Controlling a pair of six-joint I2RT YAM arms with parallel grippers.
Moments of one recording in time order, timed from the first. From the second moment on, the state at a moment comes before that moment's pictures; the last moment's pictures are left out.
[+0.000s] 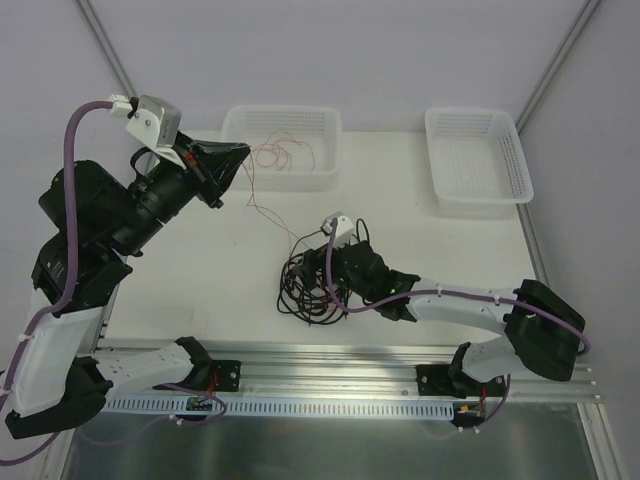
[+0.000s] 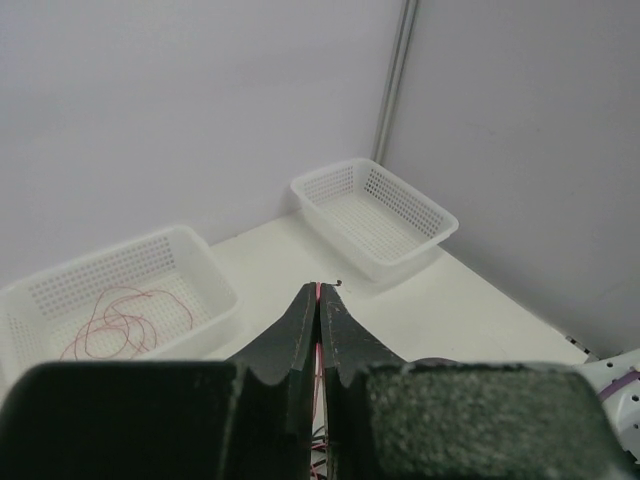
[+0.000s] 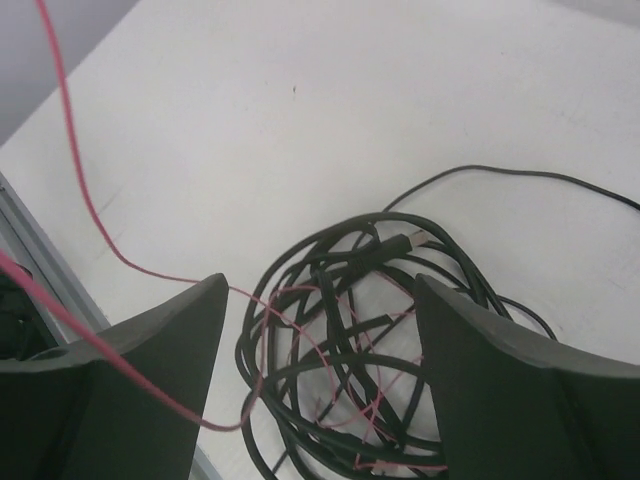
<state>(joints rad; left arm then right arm) -0.77 1.00 1.75 -0.60 -0.09 -0.08 1.07 1.39 0.72 0.35 0.21 0.36</state>
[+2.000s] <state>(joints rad) -0.77 0.74 0.80 -0.03 0.29 -0.13 1.05 1.34 1.42 -0.28 0.03 0.12</state>
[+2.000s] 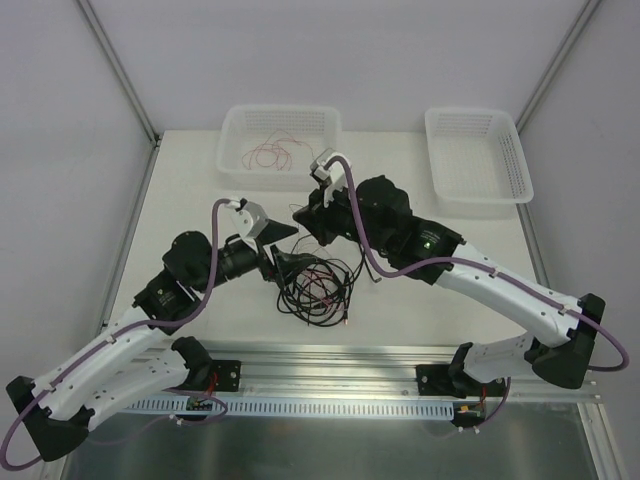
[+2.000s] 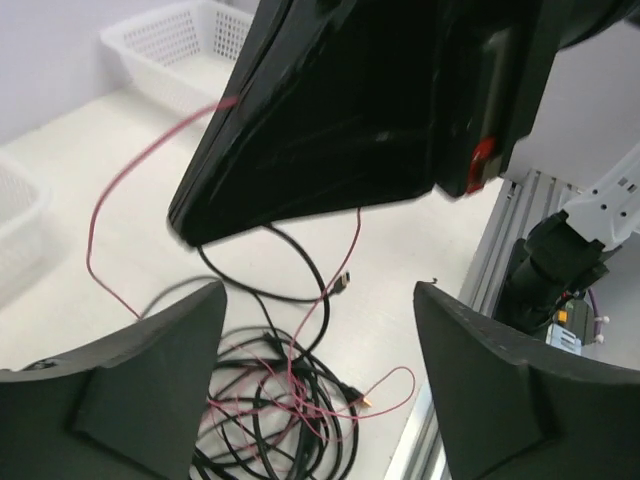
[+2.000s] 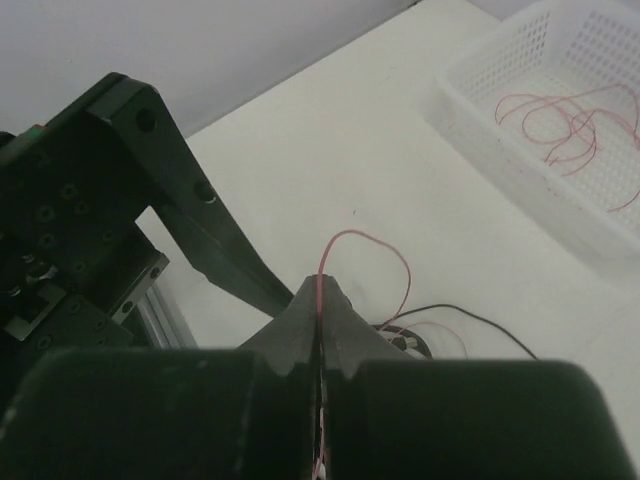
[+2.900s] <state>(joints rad) -0.80 0.68 0.14 0.37 0.11 -0.62 1.06 1.38 1.21 -0.22 0.14 0.37</state>
